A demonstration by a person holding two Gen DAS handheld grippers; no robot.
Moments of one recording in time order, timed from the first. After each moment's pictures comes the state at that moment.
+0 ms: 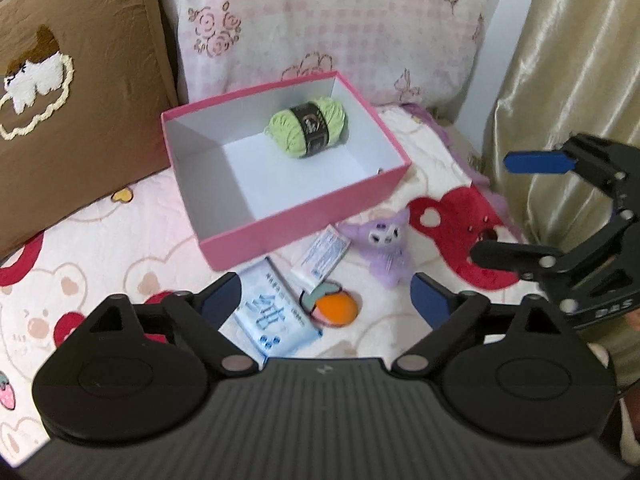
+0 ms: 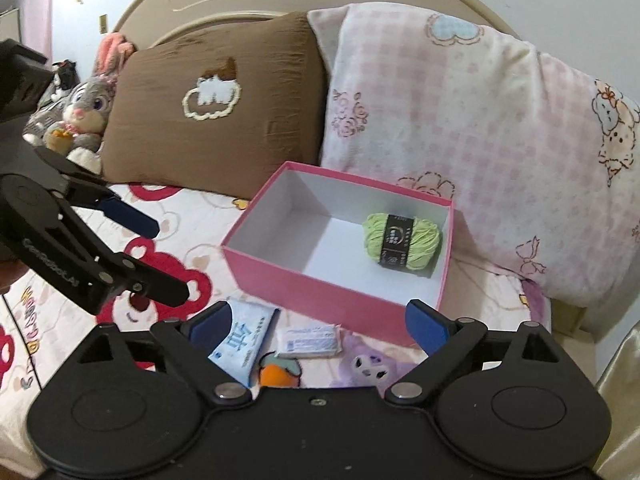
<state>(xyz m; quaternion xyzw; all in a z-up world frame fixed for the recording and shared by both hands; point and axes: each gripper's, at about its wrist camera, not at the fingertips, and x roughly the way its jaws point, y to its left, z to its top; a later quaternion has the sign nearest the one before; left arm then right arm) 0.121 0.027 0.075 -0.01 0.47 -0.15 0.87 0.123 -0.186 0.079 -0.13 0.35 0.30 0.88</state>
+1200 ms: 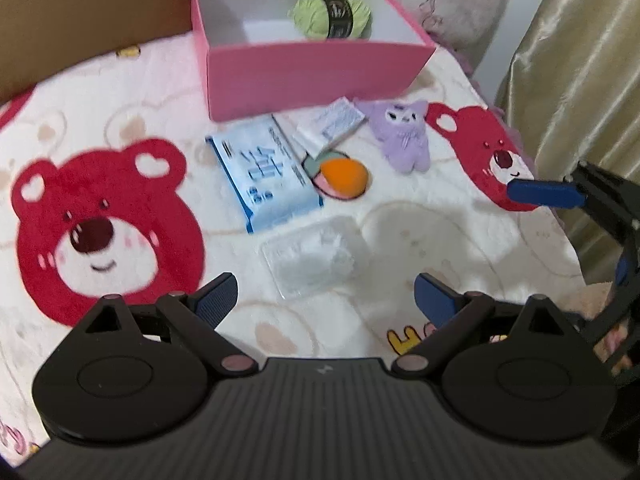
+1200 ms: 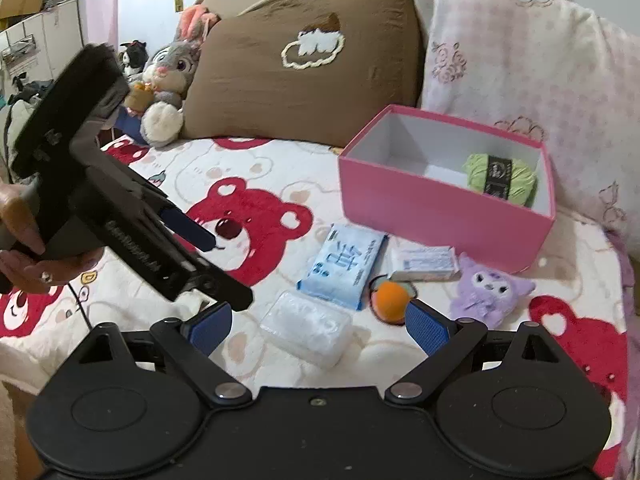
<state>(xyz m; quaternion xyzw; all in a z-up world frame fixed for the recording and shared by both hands) 0.036 0.043 -0.041 -0.08 0.51 -0.13 0.85 0.018 -0.169 -0.017 -0.11 0.34 0.38 0.85</state>
